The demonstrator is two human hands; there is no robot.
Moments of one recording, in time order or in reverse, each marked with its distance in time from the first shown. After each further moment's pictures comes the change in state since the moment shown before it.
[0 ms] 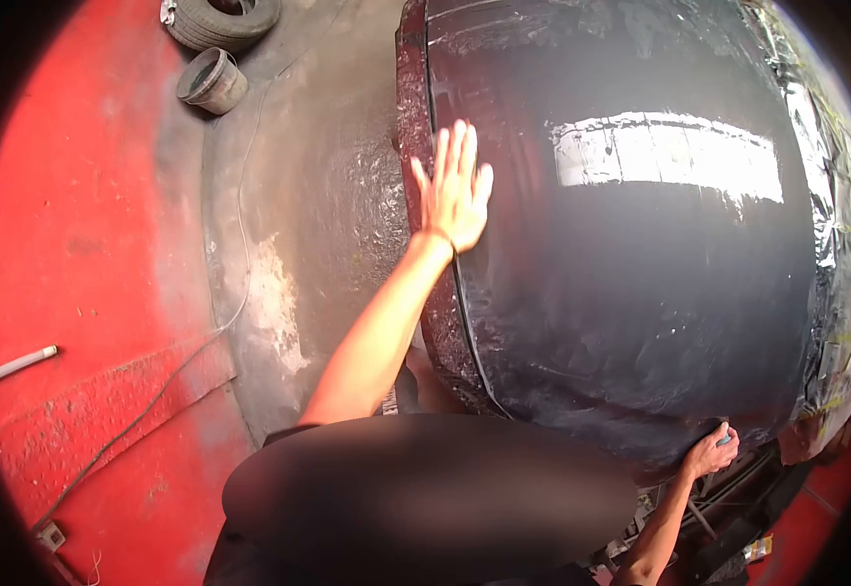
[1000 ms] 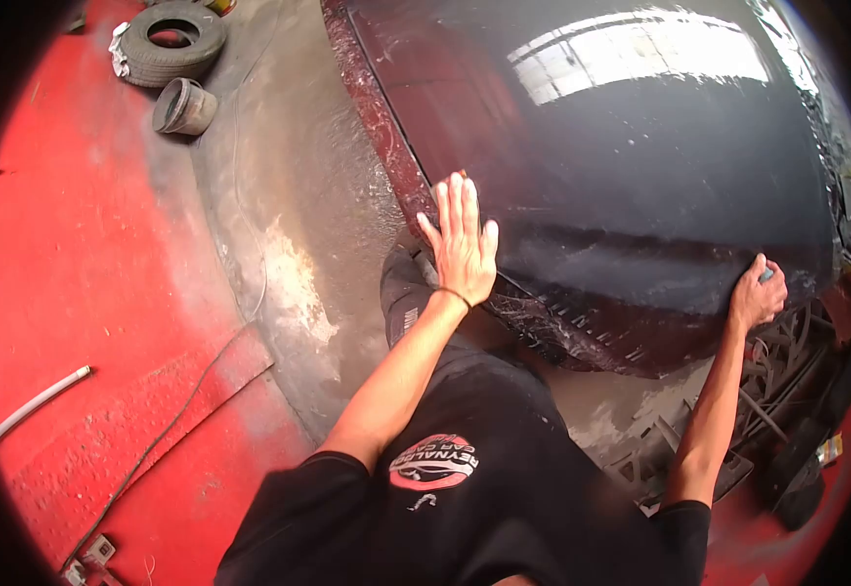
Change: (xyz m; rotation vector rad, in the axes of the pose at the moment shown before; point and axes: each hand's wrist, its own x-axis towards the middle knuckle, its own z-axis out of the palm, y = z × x) left_hand -0.269 0.073 0.008 -0.005 -0.103 0.122; right_hand -0.001 -0.012 0.005 0.031 0.014 0.093
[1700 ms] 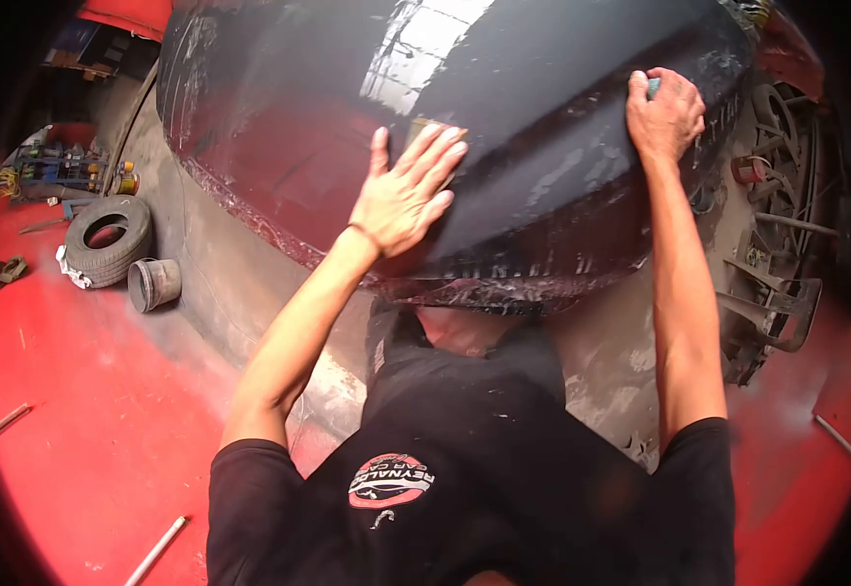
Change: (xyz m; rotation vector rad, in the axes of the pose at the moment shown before) left_hand 0.103 0.135 -0.020 0.362 -0.459 1.134; right_hand -0.013 -0.014 -0.005 0.090 0.158 -0.046
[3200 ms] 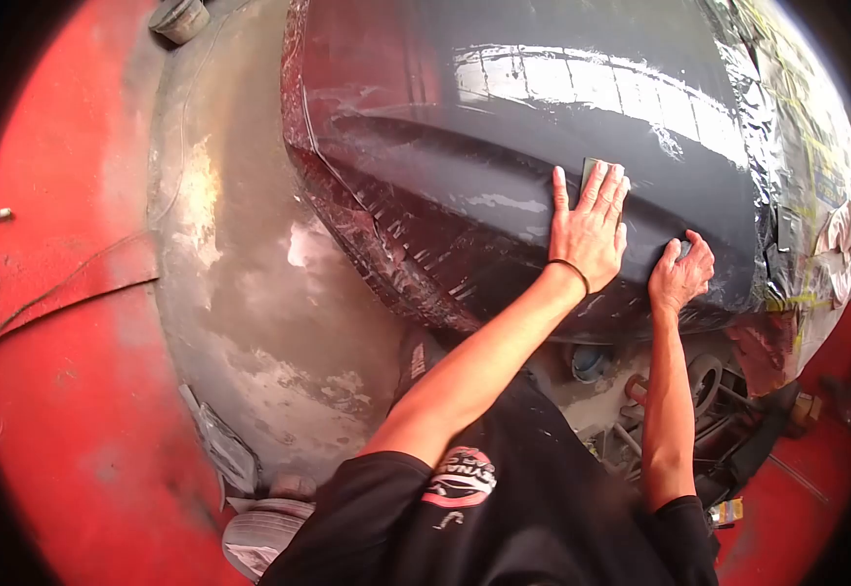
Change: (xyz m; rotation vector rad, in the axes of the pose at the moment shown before) left_hand 0.302 0.233 0.036 -0.285 0.658 -1.066; right_hand 0.118 0.114 0.034 0.215 -0.291 -0.550
